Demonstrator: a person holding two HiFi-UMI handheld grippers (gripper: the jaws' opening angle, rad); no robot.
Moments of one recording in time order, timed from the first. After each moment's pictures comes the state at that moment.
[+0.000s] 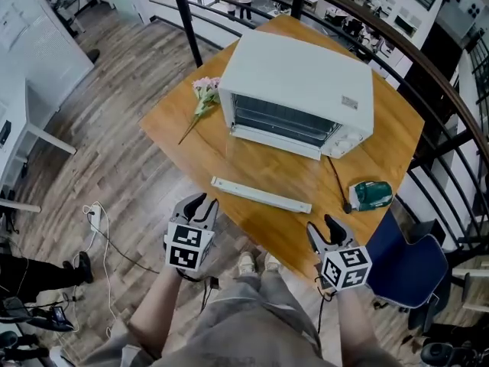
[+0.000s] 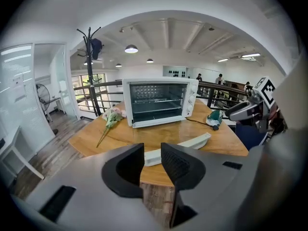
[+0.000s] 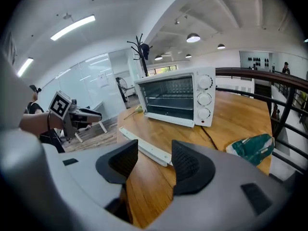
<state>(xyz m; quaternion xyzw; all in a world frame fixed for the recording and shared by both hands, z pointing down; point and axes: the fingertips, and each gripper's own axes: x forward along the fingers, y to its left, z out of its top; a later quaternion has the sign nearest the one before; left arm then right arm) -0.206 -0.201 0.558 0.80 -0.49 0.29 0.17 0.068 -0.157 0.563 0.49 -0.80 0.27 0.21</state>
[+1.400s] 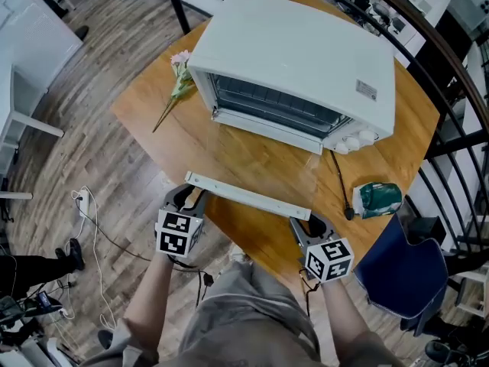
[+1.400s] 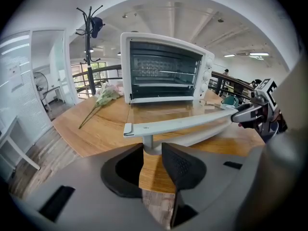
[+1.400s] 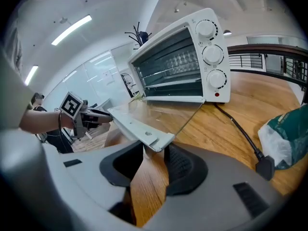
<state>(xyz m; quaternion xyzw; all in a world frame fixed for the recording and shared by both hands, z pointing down) -0.199 -0.240 0.673 0.78 -0.49 0.33 0.22 0.057 -0.192 0.672 0.42 -0.82 0.31 0.22</state>
